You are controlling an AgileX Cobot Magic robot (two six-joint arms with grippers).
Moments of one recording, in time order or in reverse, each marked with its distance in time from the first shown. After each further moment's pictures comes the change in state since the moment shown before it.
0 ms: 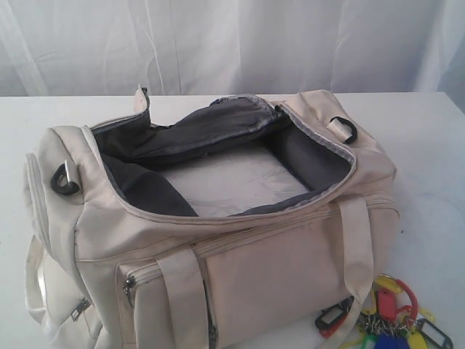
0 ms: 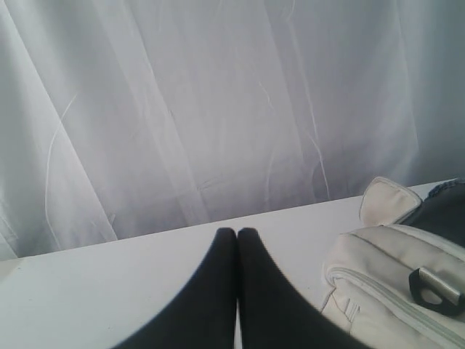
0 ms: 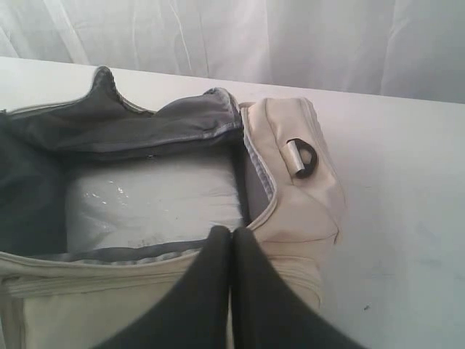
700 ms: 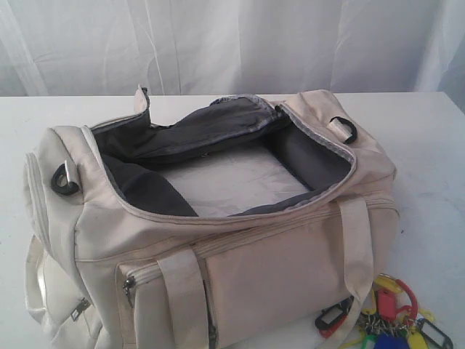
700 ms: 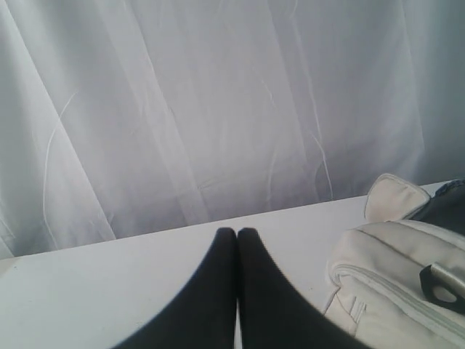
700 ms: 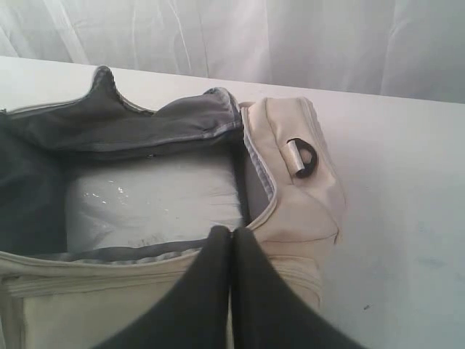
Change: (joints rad) left arm 0.000 0.000 0.109 -0.007 -0.125 0.000; right arm 0.000 0.000 0.000 0.000 0.000 -0.002
